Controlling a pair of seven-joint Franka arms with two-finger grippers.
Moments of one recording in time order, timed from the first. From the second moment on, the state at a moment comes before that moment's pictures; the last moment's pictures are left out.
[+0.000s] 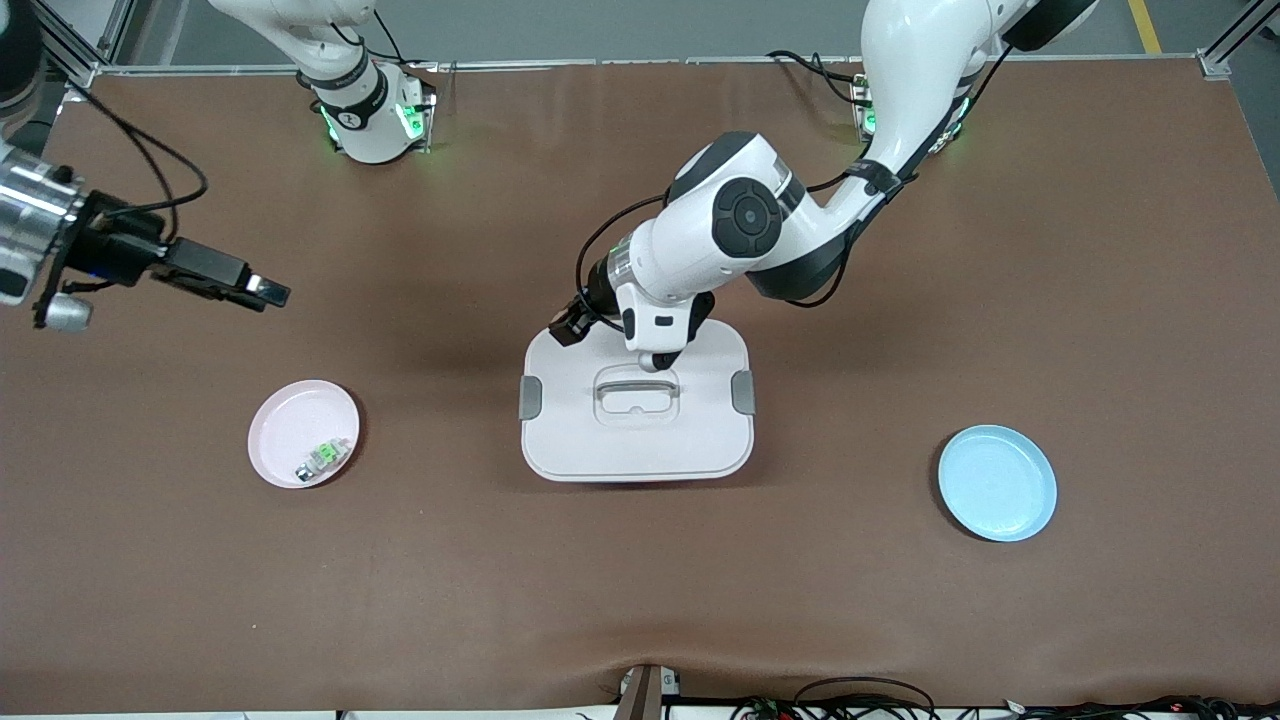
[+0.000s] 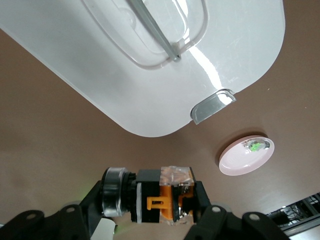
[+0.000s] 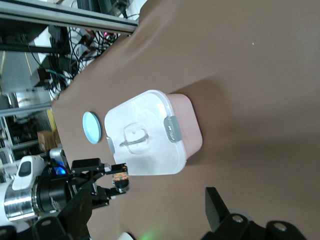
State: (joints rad) left arm -0.38 0.65 -0.52 -1.33 -0.27 2.22 -1.59; right arm -0.08 -0.12 0.07 -1.98 0.81 1.91 0.09
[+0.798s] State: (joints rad) left arm -0.43 0.66 -0.52 -1.32 -0.28 2.27 -1.74; right arm 0.39 -0.28 0.08 -2.31 0.82 2.63 0.38
